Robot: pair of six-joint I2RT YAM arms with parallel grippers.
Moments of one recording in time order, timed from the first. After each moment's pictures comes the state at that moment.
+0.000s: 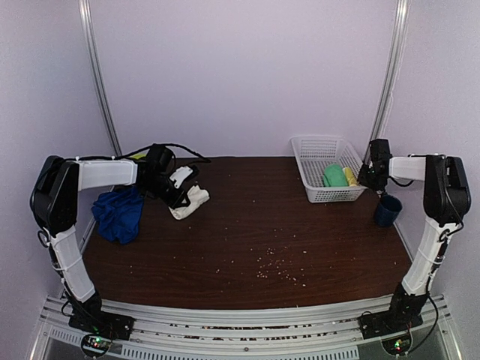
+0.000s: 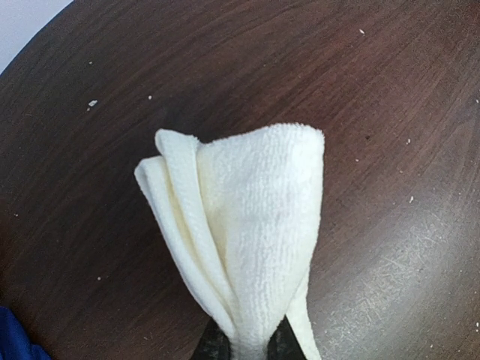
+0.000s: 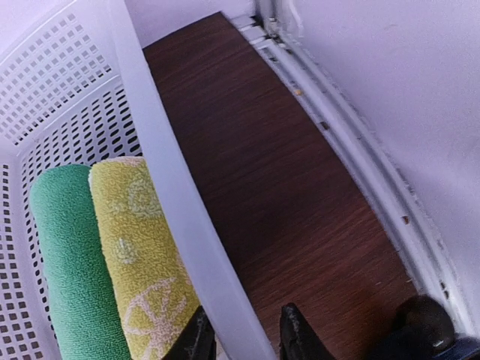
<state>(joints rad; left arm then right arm) -0.39 1.86 1.31 -0.44 0.23 0.32 -0.05 1.89 1.31 -0.24 0.18 0.40</state>
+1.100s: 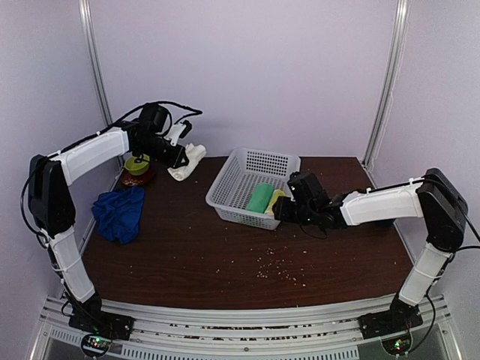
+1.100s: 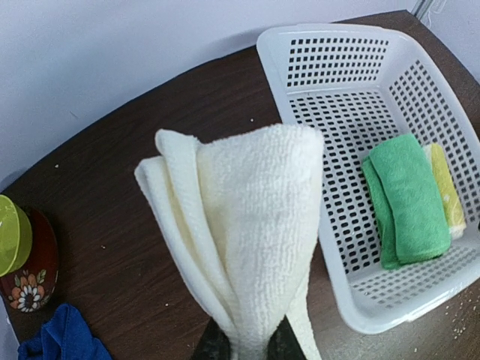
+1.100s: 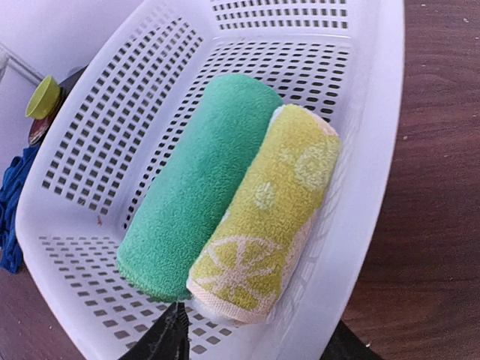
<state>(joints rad) -0.39 1.85 1.69 -0.65 0.15 0.09 0.76 1.71 0.99 0.05 0.26 0.70</state>
